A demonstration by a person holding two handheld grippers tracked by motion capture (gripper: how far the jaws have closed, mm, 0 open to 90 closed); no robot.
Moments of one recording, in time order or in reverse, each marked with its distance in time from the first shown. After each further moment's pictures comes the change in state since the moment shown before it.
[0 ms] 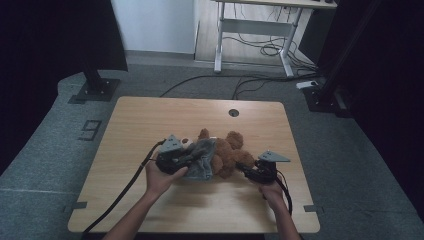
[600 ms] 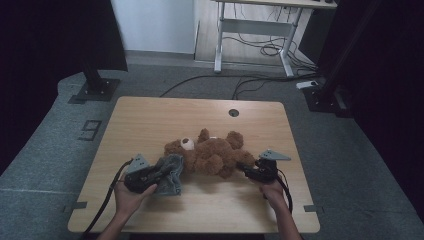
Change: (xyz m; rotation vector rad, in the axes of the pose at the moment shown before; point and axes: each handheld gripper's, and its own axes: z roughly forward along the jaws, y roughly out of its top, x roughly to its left) left arm 0.030 -0.071 -0.072 0.019 0.127 -0.067; right arm -0.004 0.002 0.000 0.018 0.006 0.017
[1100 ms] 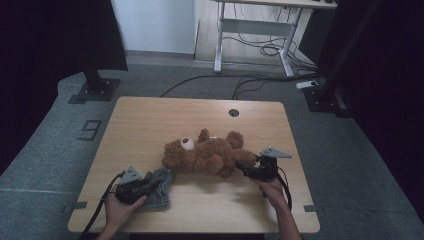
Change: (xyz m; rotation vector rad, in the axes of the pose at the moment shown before) left arm 0.020 -0.057 -0.015 0.115 0.054 -0.058; right arm -0.001 0.007 0.001 -0.001 -0.017 0.048
